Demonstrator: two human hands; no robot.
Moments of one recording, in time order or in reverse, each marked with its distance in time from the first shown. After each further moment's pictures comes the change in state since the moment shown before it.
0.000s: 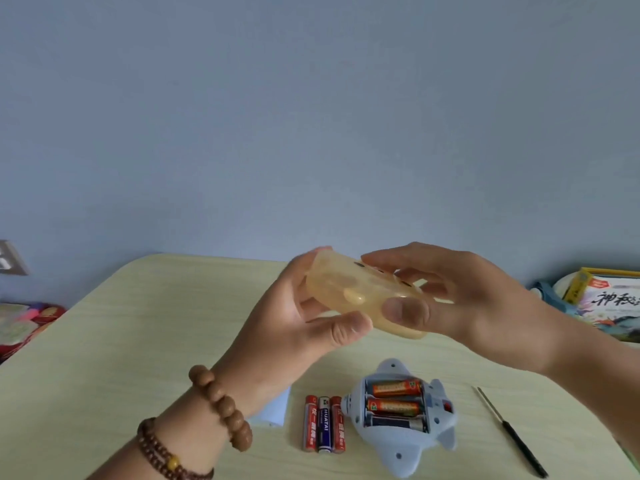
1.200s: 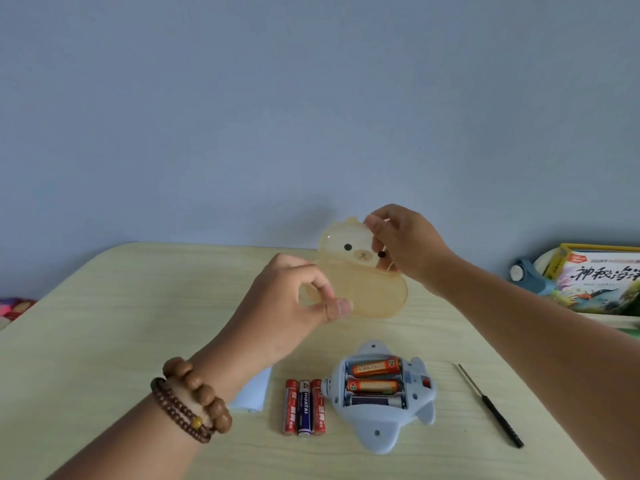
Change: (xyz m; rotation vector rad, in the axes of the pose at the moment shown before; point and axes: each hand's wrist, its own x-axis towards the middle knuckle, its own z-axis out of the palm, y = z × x) left_hand 0.027 -0.021 0.007 0.693 0.024 -0.057; right_hand 0.084 0.076 0.013 0.108 0.369 0.374
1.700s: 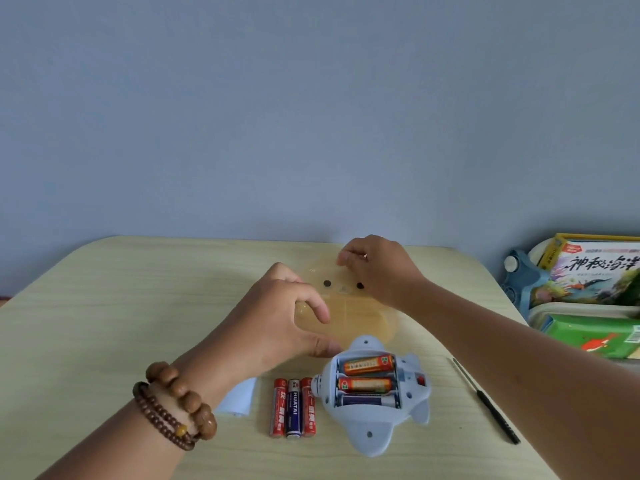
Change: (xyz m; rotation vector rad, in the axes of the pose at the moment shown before) left_hand 0.001 -0.014 0.009 0.090 -0.158 -0.041; right_hand -0.003 0.033 0.036 -0.347 -0.100 -0.087
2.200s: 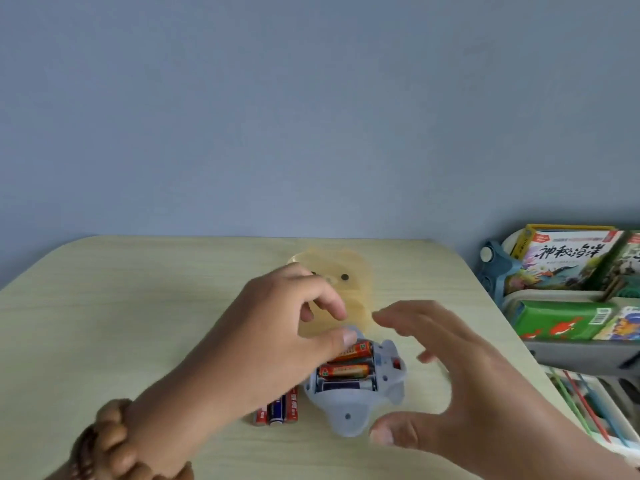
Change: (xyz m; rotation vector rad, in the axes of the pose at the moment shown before) left_hand -0.044 0.055 -0.008 0.040 0.081 0.182; right_hand -0.182 -0.003 -0.054 -0.017 -0.070 -0.206
